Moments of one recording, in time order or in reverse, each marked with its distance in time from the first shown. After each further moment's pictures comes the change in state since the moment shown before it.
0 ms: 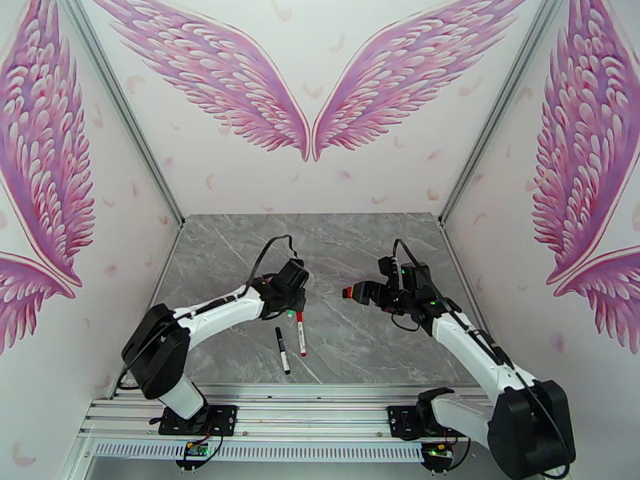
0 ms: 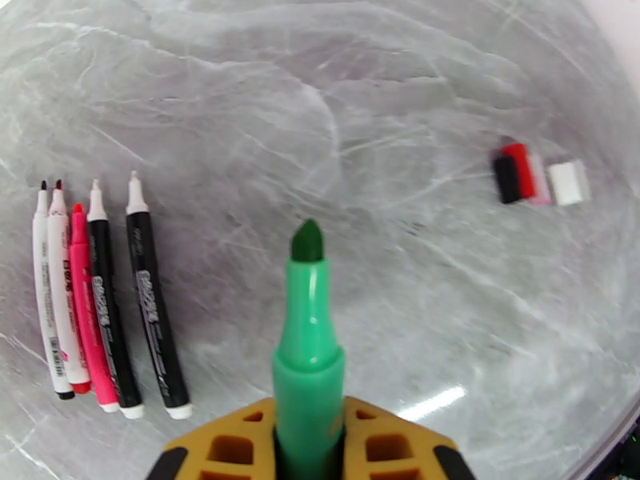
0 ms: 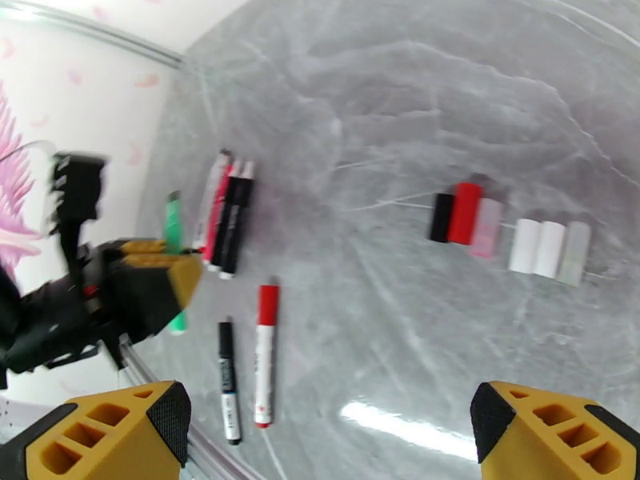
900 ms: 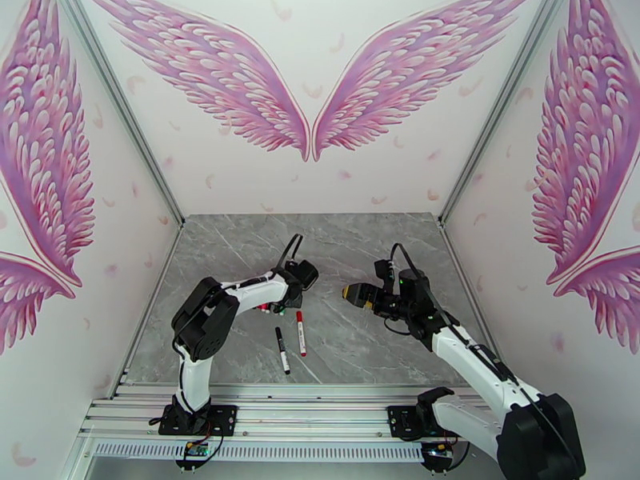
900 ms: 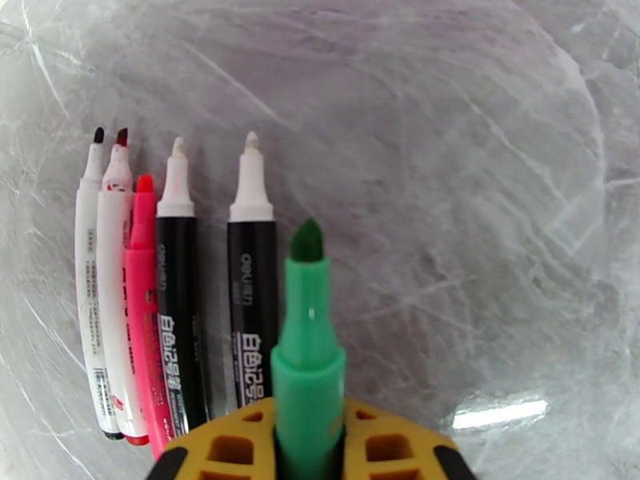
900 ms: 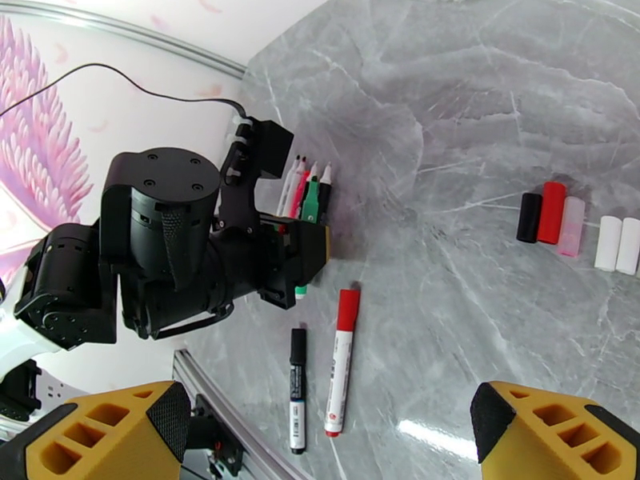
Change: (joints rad) left arm 0.048 0.299 0.175 -0.179 -0.210 -0.084; right arm 0.048 -0.037 -0.092 0.180 -0.048 0.179
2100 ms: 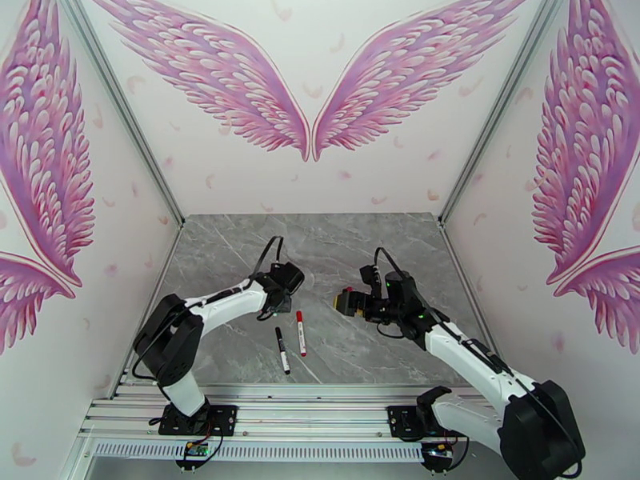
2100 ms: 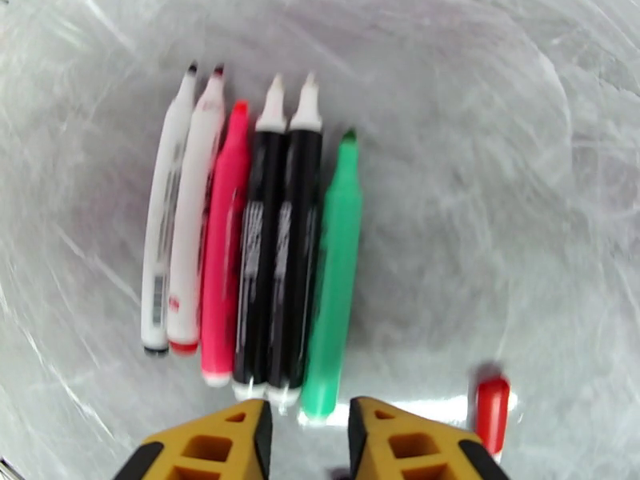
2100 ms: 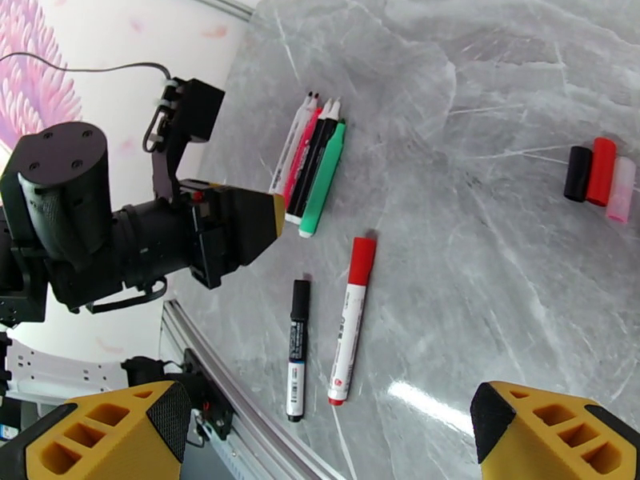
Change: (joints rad) left arm 0.005 -0.332 -0.257 -0.011 0.104 -0.097; right arm 0.136 0.058 0.039 -0.065 0.017 -0.061
